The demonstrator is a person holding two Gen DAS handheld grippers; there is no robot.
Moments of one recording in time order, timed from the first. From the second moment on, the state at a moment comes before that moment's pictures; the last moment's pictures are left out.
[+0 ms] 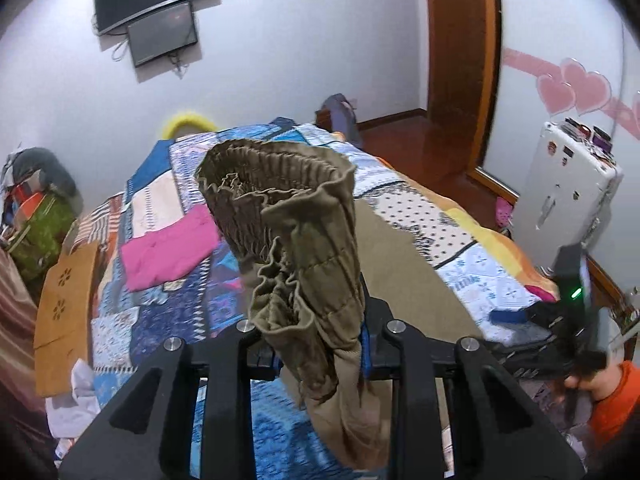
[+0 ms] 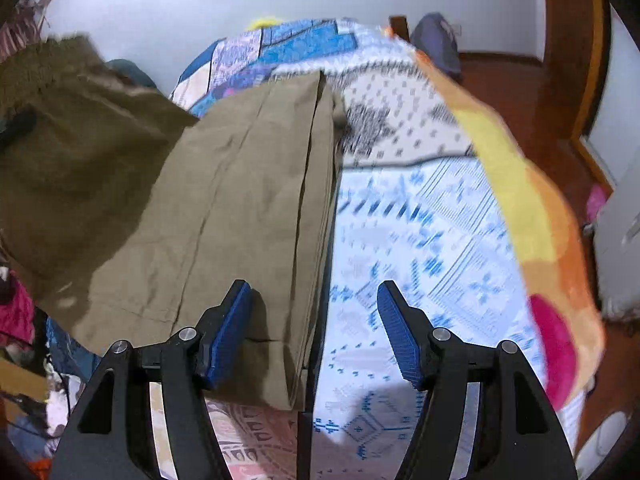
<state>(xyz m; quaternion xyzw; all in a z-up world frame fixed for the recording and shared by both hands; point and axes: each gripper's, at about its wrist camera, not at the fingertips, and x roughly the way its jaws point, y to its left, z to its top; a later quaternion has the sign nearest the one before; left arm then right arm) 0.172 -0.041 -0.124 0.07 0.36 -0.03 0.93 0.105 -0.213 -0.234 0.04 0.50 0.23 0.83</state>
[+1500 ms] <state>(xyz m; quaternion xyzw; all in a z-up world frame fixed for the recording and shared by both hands) 0.186 -0.061 -0.194 0.05 0.47 -0.11 0.87 0.103 -0.225 -0.159 0.05 0.41 0.24 0.88</state>
